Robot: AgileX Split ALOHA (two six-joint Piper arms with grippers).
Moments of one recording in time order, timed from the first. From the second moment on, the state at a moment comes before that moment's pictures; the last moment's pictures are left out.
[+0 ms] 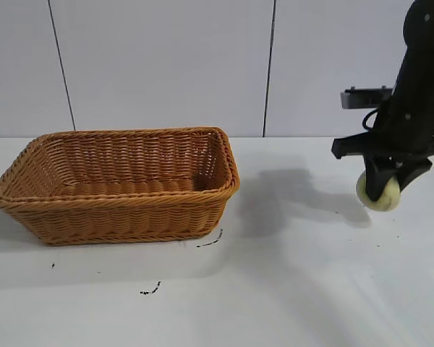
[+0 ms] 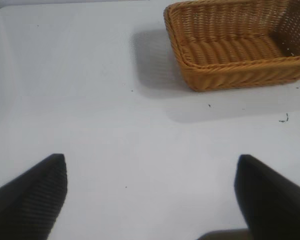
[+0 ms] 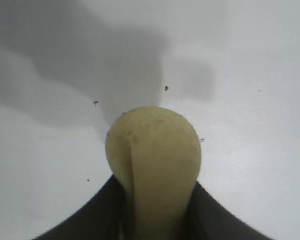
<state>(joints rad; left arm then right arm) -0.06 0.00 -0.50 0.04 1.06 0.03 0.09 2.01 -1.44 0.00 0.85 -0.03</state>
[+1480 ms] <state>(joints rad) -0.06 0.00 -0.50 0.04 1.06 0.03 0.68 2.43 -2.30 0.06 0.99 0.01</state>
